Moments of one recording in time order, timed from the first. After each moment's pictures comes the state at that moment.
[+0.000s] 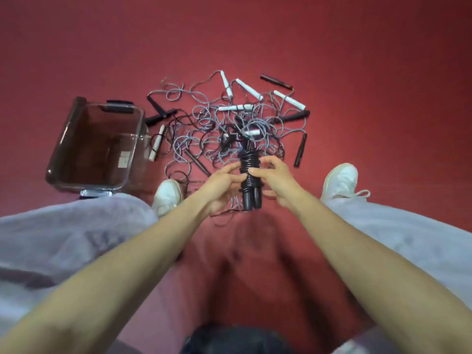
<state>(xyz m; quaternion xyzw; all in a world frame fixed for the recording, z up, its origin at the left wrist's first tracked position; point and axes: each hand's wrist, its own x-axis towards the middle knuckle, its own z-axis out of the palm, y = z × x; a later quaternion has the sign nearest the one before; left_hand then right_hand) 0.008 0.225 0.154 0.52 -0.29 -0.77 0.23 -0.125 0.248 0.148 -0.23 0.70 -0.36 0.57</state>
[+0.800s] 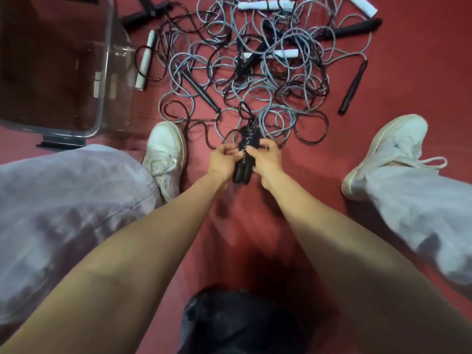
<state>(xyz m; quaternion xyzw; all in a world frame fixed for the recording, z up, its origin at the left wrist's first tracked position) 0.026 0.220 -0.048 0.69 -0.22 -0.65 0.23 -0.065 0.228 -0.048 -0.10 0.75 -0.35 0.55</state>
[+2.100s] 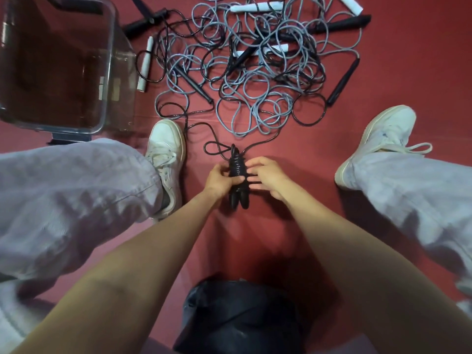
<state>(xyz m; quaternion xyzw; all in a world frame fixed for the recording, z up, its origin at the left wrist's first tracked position) 0.044 0.274 -0.040 0.70 -0.31 -0.63 0.13 -0.089 0.275 -0.026 -0.14 0.70 -0.18 0.67</state>
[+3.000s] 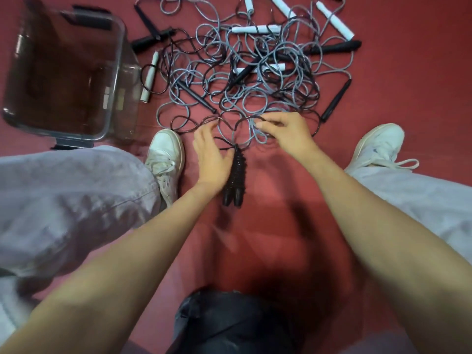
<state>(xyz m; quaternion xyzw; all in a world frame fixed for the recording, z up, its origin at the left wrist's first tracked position) 0.033 0.231 0.005 0.67 -0.61 -0.34 0.25 -0.147 0.202 0.032 -0.49 0.67 -0.30 0.47</state>
